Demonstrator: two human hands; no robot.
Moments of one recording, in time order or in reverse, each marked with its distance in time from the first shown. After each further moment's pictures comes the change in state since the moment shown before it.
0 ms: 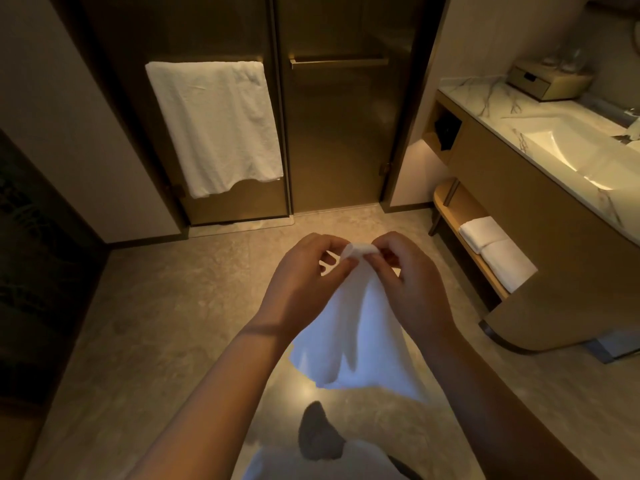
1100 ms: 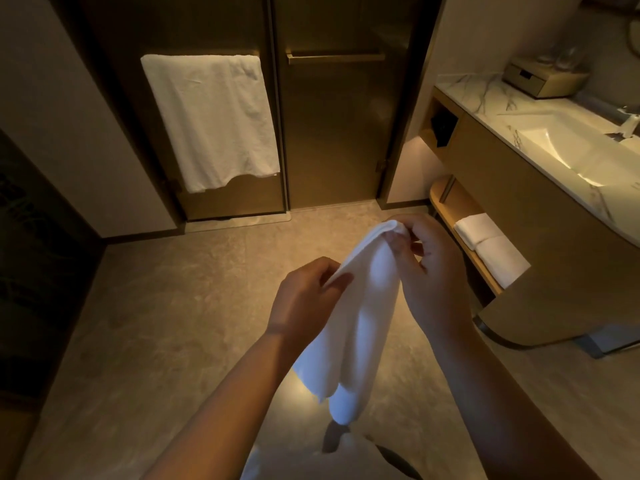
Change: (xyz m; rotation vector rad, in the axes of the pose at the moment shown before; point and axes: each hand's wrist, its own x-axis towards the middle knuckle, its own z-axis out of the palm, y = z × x) left_hand -0.027 -0.020 0.031 0.034 0.013 -0.098; right_hand -0.009 -0.023 -0.034 0.124 0.174 -0.010
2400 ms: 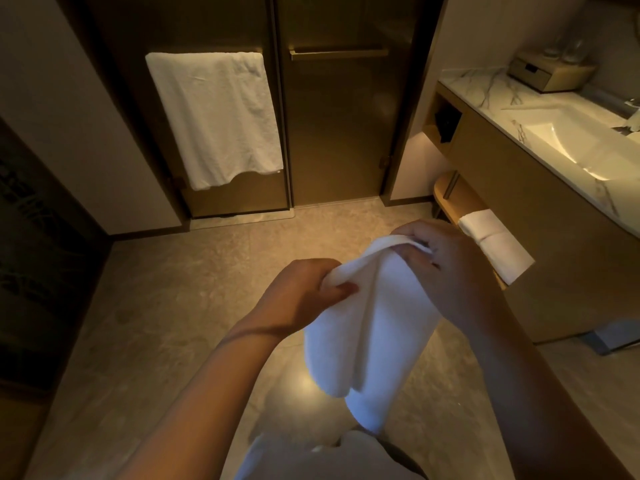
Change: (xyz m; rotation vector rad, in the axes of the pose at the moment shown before) left_hand -0.002 0.012 -0.021 0.144 -0.282 0.059; right_hand 0.002 0.000 -0.037 -0.234 -0.293 -0.025
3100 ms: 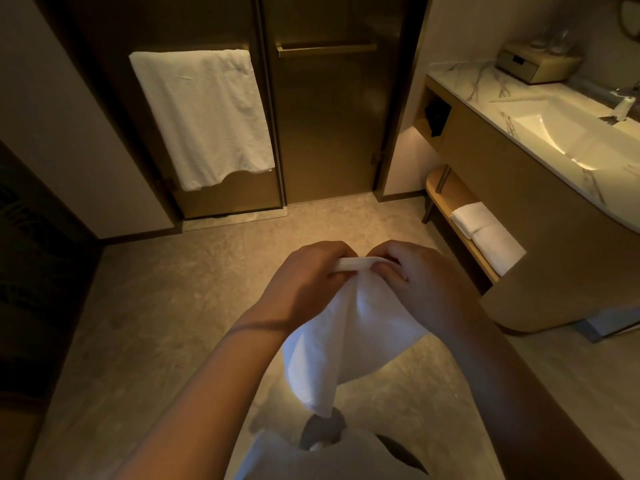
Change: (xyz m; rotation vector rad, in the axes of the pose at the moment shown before) left_hand 0.015 0.023 0.003 0.156 0.061 0.164; right_hand -0.011 0.010 0.016 -0.129 -0.200 0.080
